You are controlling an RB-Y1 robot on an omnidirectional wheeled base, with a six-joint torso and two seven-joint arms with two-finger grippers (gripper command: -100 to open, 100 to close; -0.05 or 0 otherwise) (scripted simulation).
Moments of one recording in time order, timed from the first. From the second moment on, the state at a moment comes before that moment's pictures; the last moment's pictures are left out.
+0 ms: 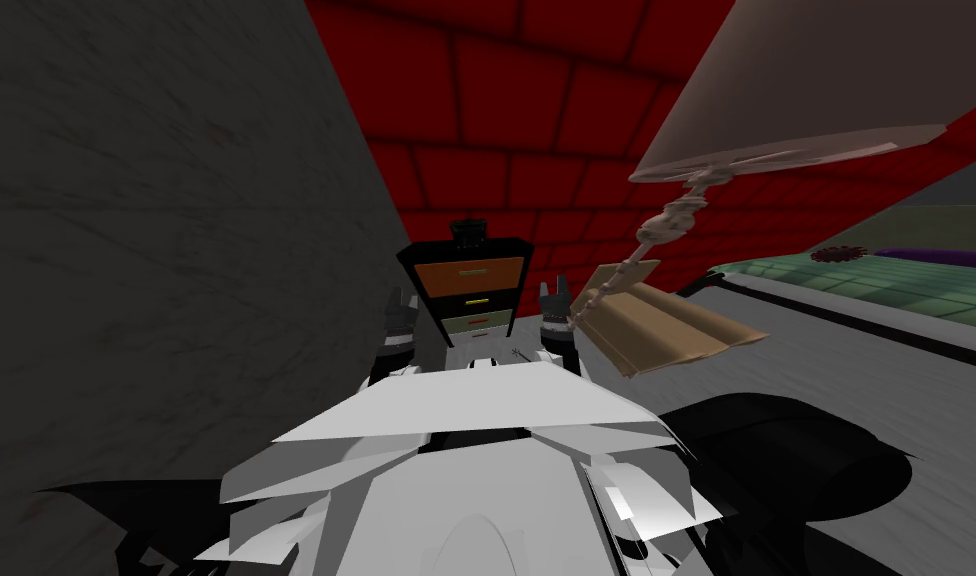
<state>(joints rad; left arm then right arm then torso) 0.51 0.05 -0.07 -2.18 -0.03 -0.44 0.00 0.51 0.02 0.06 -2.21 -0.02 -0.54 -0.06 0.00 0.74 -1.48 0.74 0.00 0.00</state>
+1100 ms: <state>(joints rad) 0.45 0.17 -0.05 -1.92 -0.03 -0.53 0.00 0.51 0.02 0.06 -2.21 -0.02 -0.54 -0.06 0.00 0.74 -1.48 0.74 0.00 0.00</state>
